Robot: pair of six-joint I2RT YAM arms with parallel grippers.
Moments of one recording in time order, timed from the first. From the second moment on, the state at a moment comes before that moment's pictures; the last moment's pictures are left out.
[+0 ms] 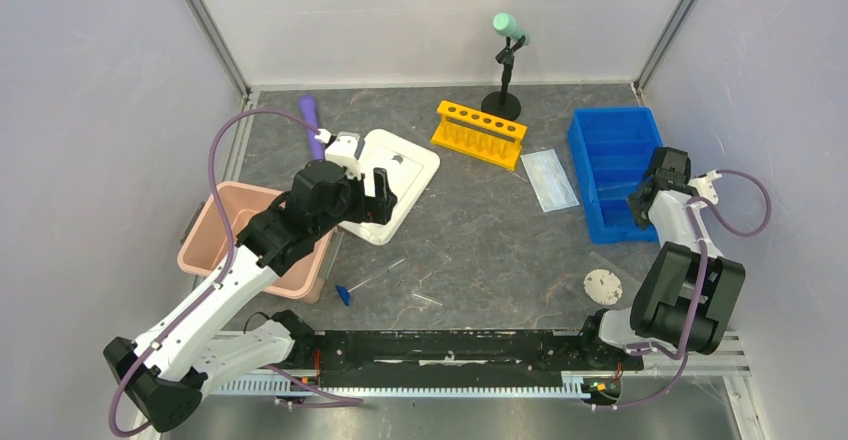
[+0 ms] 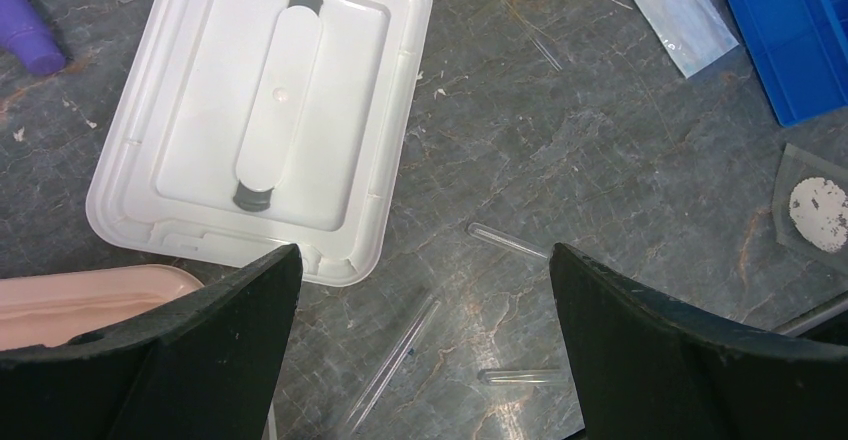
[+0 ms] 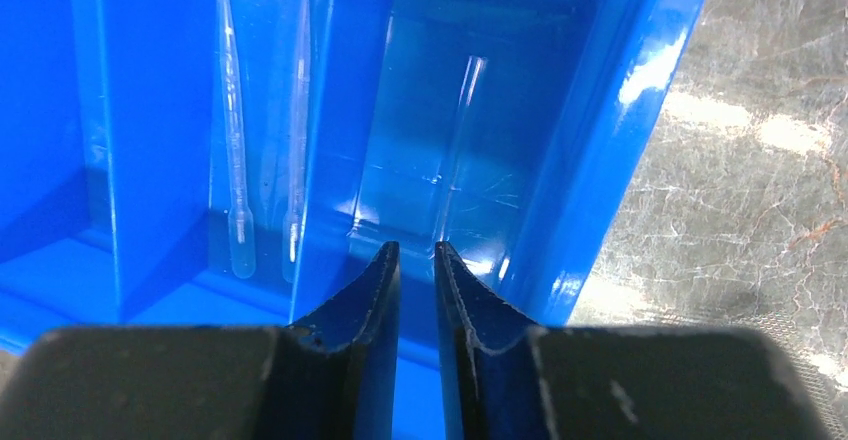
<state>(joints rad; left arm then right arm) -0.66 0.94 0.97 -0.55 -0.18 -0.35 -0.38 1.39 0.86 -0.52 0.32 0.94</state>
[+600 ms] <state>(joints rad) -0.66 0.92 0.97 -0.55 -0.19 -0.35 -0.36 1.21 0.89 -0.37 0.15 0.63</state>
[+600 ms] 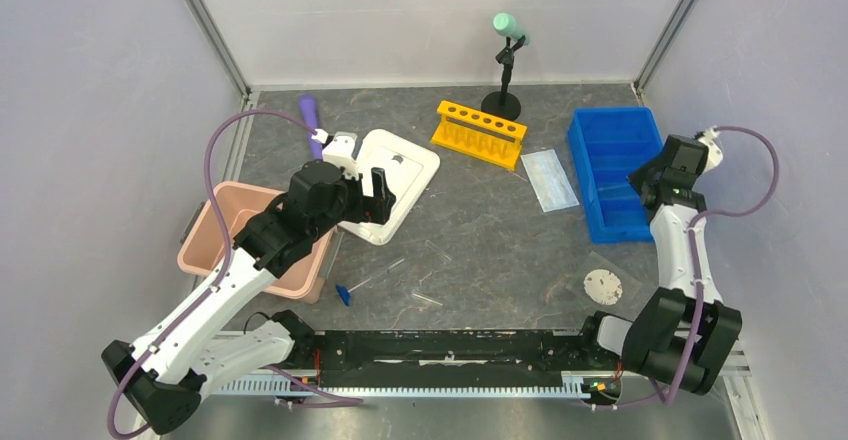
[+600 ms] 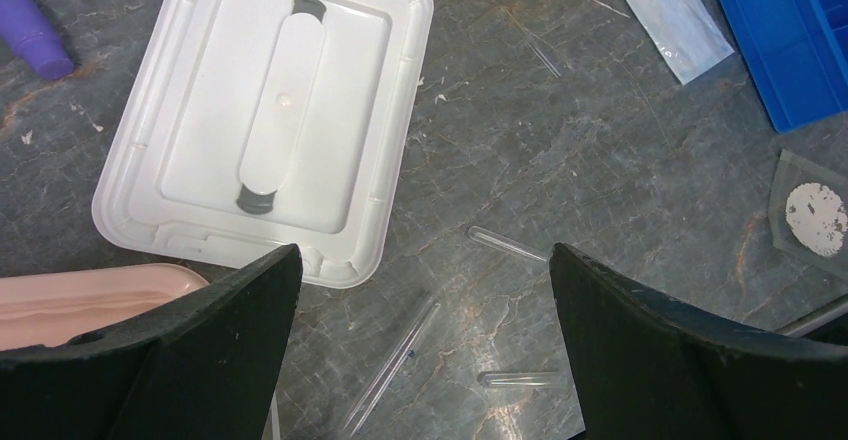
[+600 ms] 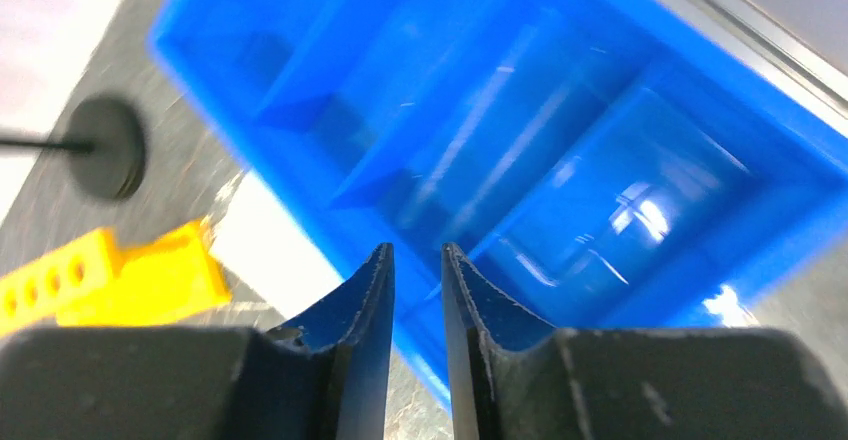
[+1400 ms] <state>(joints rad) -0.66 0.87 0.97 -0.55 -0.15 -0.35 0.47 1.50 0.89 -0.04 0.04 0.05</state>
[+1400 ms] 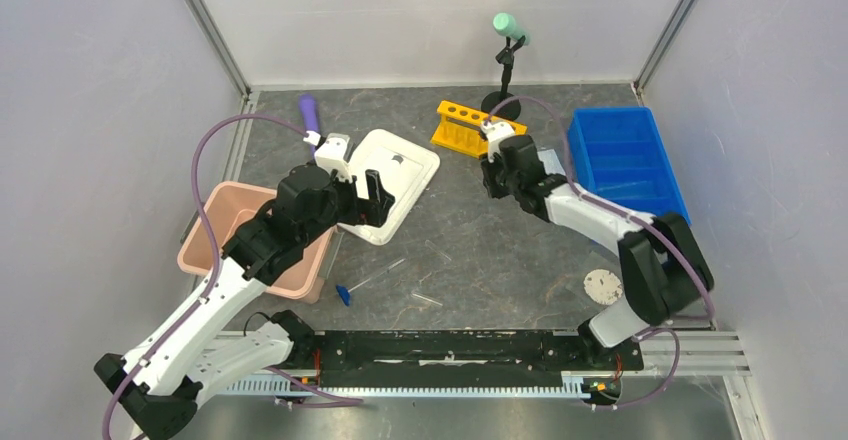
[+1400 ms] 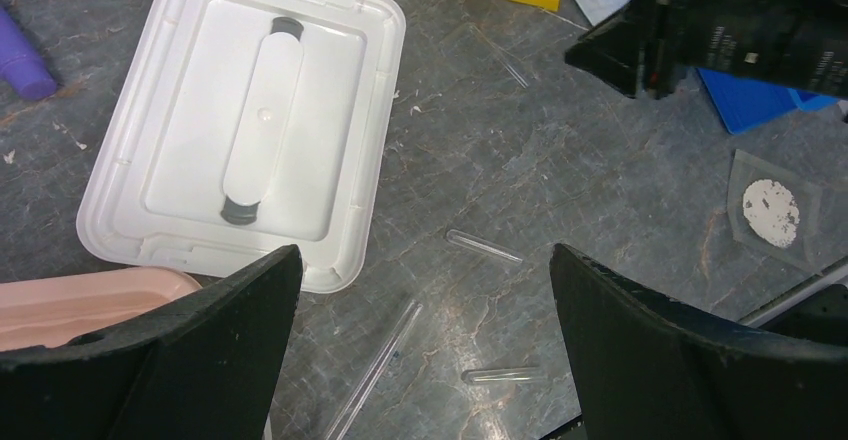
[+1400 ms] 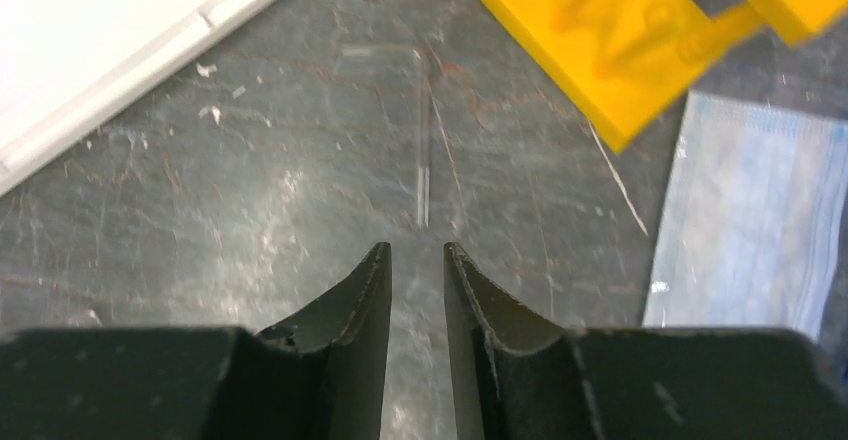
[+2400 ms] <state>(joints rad) -0.66 0.83 0.96 -0.55 -0.15 -0.35 0.54 1.91 1.20 -0.06 0.19 -0.04</state>
